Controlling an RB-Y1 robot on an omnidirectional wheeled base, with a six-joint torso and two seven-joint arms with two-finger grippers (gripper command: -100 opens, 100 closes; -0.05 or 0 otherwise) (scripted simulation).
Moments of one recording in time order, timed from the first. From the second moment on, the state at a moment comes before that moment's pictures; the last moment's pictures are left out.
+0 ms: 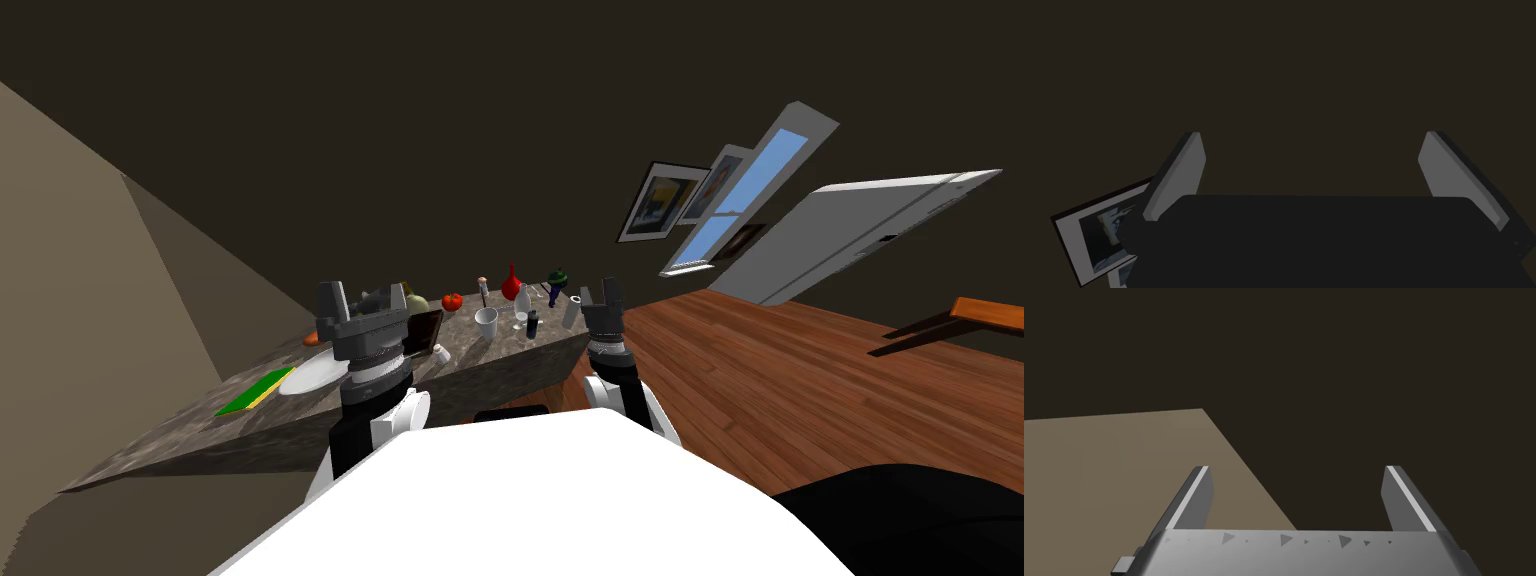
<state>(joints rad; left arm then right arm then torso) 0.48 0.00 -0.04 -2.39 -0.02 -0.64 0.12 0.47 -0.05 0.01 -2.28 0.12 -0.58 0.00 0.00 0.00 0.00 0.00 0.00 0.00</state>
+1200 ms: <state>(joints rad) 0.33 0.17 -0.03 -2.20 0.29 -0.74 0.18 0.47 -0.05 0.01 -2.28 0.12 -0.58 0.00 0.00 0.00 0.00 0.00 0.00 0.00</state>
